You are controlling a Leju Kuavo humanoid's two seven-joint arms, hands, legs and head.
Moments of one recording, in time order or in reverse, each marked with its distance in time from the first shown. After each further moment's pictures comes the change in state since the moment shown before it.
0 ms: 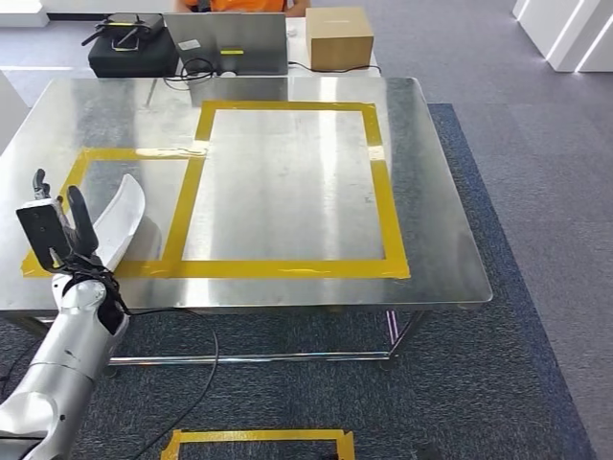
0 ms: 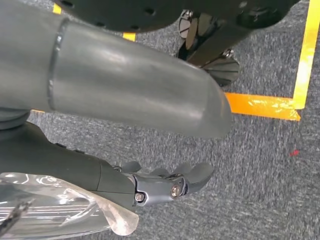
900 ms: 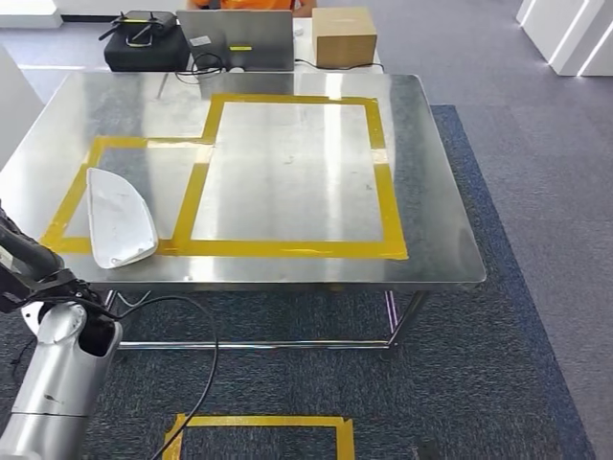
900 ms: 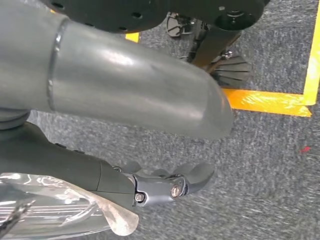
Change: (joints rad) left arm 0.206 0.000 0.000 -0.466 0.053 0.120 -0.085; right arm -0.009 0.013 0.000 0.004 -0.006 -0.016 0.002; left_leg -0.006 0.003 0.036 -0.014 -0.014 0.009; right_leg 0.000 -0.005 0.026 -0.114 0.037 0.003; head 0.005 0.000
